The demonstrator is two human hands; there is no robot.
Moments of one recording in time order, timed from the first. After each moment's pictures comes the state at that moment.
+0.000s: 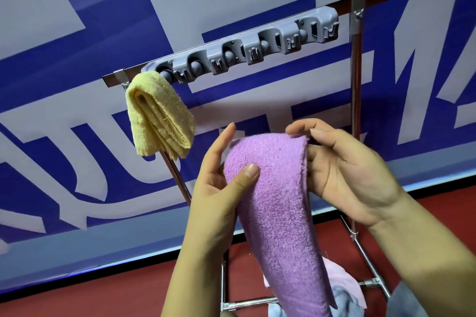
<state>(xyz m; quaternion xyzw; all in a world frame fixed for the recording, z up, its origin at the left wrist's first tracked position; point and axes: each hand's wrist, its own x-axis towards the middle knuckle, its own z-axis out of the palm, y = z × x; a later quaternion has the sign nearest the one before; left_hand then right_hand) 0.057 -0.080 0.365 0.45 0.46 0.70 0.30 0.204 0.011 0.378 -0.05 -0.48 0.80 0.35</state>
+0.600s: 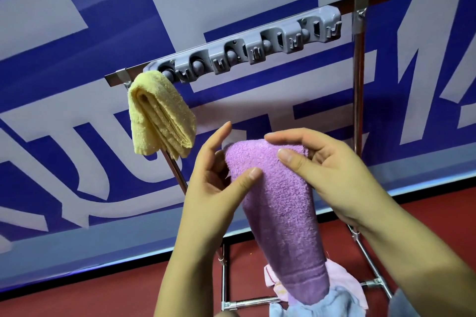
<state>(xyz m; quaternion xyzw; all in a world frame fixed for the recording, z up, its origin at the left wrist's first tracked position) 0.049 -0.088 0.372 0.51 0.51 0.66 0.22 0.192 0.006 0.371 -0.10 -0.67 0.59 0.45</state>
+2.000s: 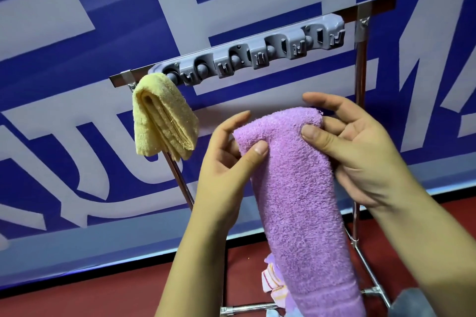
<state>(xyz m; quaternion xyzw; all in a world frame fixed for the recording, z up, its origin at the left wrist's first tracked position) 0.058 -0.062 0.391 0.51 0.42 0.71 0.27 0.206 0.017 0.400 -0.03 -0.53 0.69 0.50</state>
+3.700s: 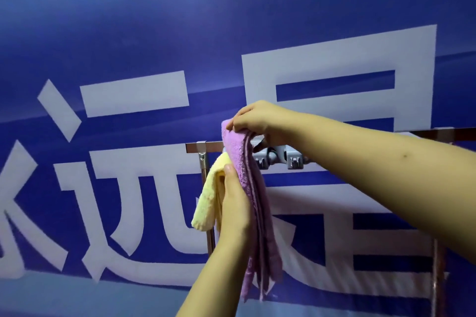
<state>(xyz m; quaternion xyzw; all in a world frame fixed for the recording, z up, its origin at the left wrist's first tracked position) -0.059 -0.010 0.444 0.21 0.50 0.82 0.18 -0.016 0.050 0.591 -0.19 -0.85 0.41 0.26</state>
